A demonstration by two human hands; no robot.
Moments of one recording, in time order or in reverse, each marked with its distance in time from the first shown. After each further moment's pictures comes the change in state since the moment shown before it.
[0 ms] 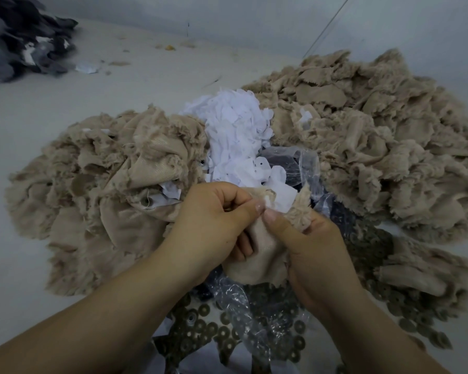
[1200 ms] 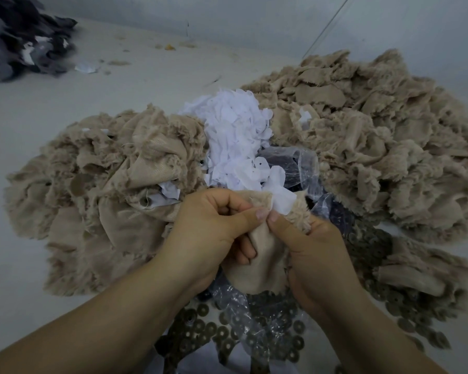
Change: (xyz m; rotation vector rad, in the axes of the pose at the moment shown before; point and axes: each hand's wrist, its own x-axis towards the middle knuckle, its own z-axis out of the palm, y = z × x) left_hand -0.006 -0.001 0.004 -0.204 0.003 -0.104; right_hand -0.004 0.000 0.002 0.081 -0.052 -0.005
